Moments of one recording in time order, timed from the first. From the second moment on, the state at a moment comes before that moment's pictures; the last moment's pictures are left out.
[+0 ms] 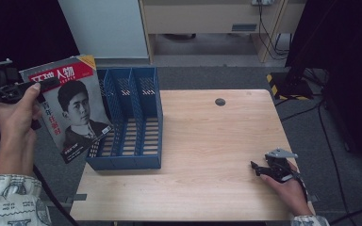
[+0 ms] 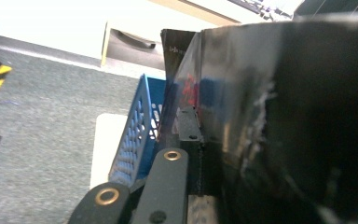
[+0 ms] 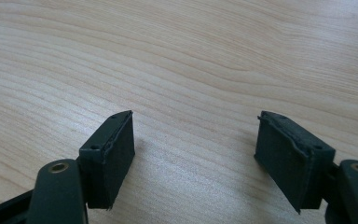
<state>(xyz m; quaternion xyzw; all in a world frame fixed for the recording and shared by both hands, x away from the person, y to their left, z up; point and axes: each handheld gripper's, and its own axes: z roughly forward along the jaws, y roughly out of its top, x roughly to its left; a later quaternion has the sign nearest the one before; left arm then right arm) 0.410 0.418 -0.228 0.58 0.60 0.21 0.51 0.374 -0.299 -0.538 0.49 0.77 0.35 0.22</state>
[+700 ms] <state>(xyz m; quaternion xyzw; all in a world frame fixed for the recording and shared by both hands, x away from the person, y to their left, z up) 0.423 0.397 -0.234 0.59 0.58 0.21 0.53 0.374 -0.298 -0.537 0.49 0.77 0.35 0.22</state>
